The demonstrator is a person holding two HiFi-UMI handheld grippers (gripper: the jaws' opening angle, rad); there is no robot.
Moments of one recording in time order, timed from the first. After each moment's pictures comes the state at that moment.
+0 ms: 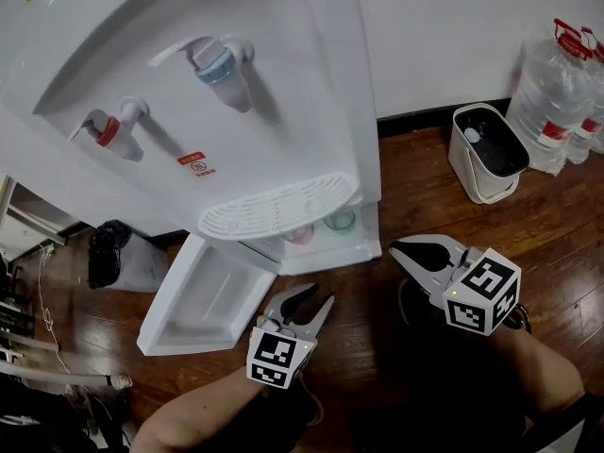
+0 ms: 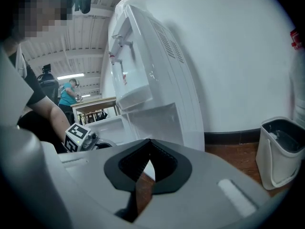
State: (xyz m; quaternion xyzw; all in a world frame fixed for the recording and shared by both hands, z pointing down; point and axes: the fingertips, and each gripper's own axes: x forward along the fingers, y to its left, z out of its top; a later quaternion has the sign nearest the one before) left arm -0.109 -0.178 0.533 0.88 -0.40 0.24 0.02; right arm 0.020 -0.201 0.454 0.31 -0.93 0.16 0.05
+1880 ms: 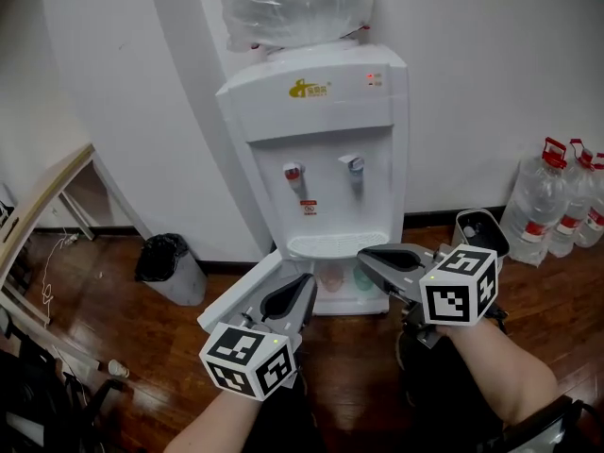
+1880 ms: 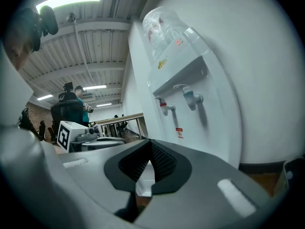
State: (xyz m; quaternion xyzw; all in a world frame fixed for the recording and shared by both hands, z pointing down) left arm -0.136 -0.073 0.193 0.86 -0.50 0.02 0.04; right arm -0.065 -0.101 0.193 0.21 -0.97 0.14 0.02
